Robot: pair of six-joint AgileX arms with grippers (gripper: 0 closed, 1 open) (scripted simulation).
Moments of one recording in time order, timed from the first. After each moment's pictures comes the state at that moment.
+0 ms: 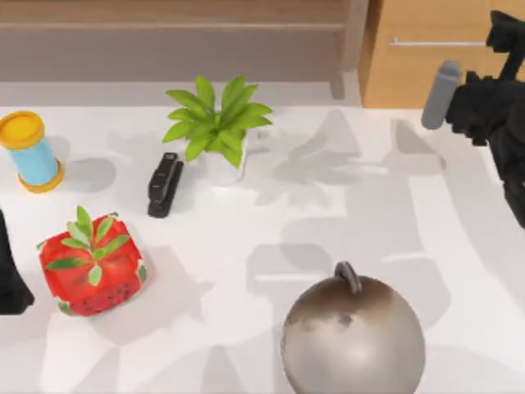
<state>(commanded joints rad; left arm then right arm) 0.00 0.00 0.00 0.00 0.00 0.00 0.17 2.17 0.92 1.24 0.19 -1.53</state>
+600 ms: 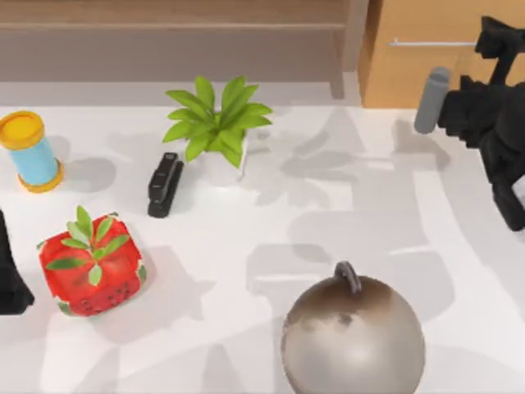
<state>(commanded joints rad) 0.00 0.00 0.00 0.00 0.00 0.00 0.17 2.23 0.96 1.28 0.21 -1.56</state>
